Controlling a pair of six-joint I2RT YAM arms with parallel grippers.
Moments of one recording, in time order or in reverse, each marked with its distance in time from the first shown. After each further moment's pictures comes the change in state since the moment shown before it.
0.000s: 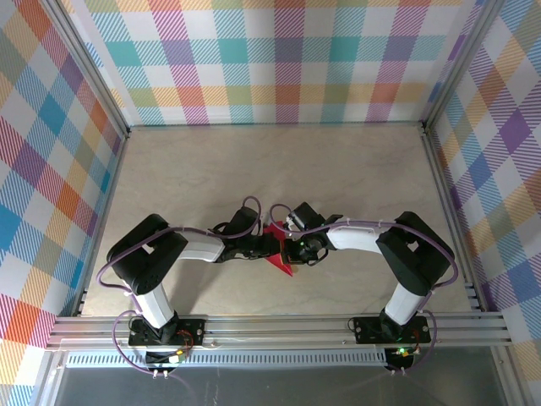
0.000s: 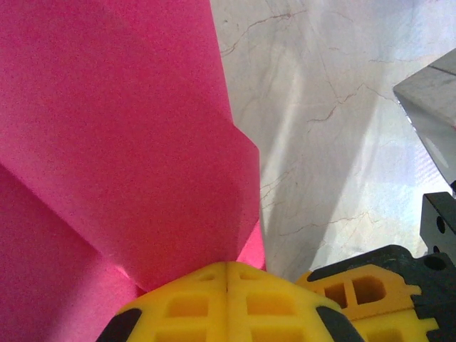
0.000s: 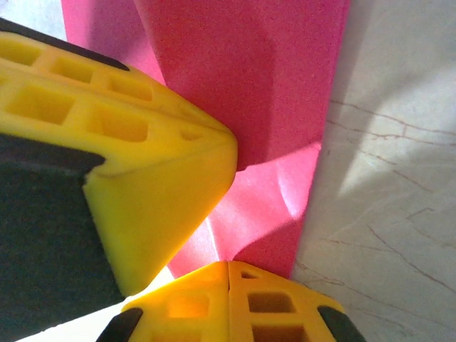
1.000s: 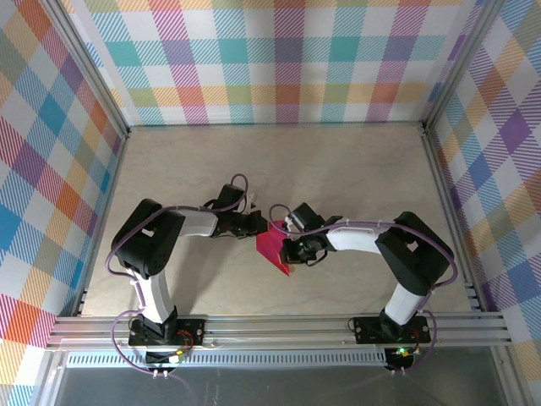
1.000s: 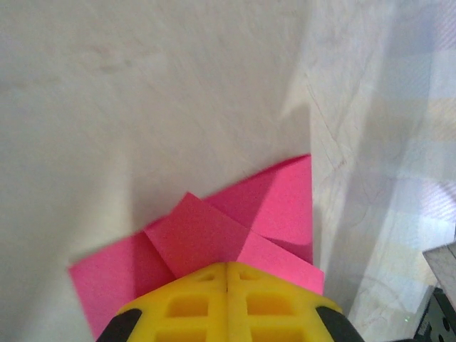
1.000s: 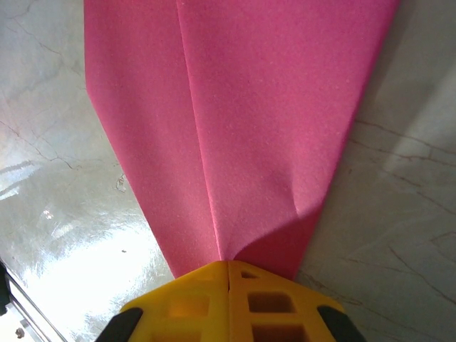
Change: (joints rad) left arm 0.233 0.110 0.194 -0.192 0.116 0.186; right arm 0.006 0.000 -0.015 0.047 -0.001 0.001
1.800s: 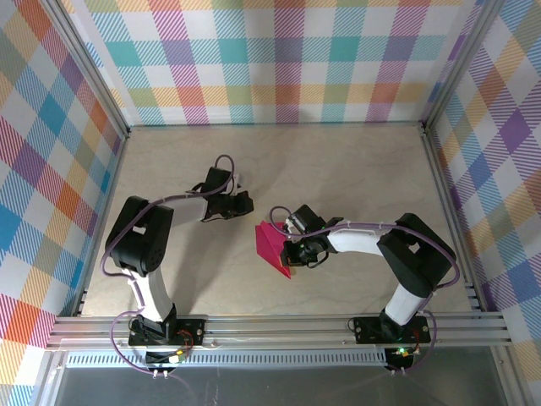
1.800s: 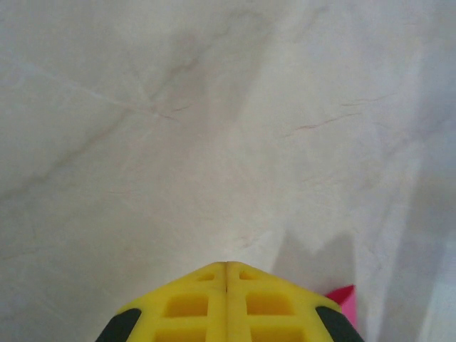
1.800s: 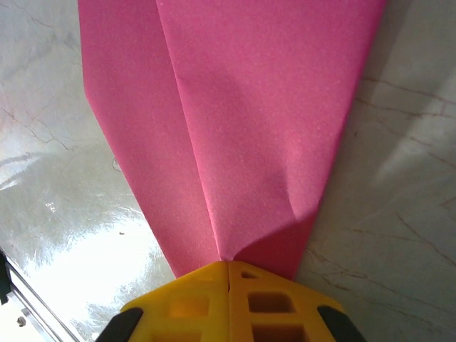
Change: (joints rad) left arm 0.098 -0.035 0.125 -0.130 -0.126 0.105; right arm 0.006 -0.018 -0.014 -0.012 -0.012 0.008
